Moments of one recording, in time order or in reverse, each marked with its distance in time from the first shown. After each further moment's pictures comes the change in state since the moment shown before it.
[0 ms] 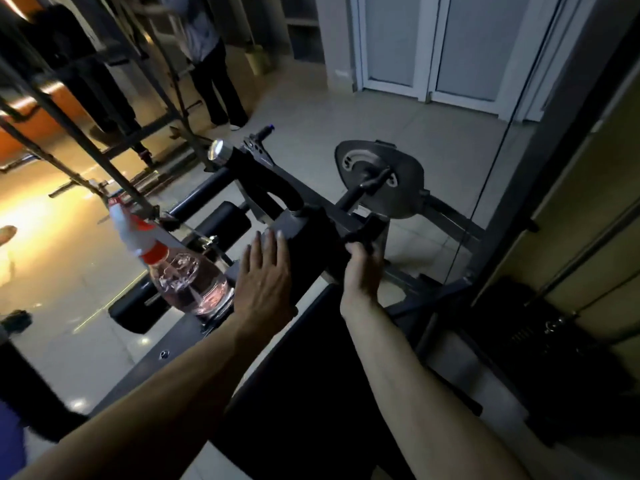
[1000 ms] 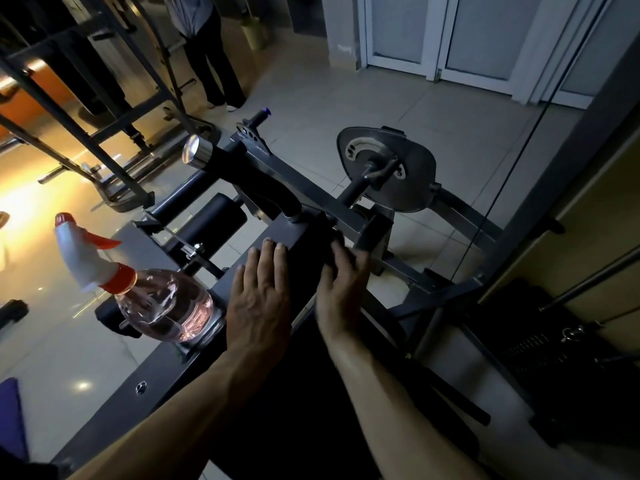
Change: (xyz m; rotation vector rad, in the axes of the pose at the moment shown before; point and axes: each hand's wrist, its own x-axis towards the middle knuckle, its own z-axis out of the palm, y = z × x) left_hand 0.006 0.002 0.023 -0.005 0.080 -0.025; right_hand 0.017 0.050 0.021 -0.574 -0.034 -0.727
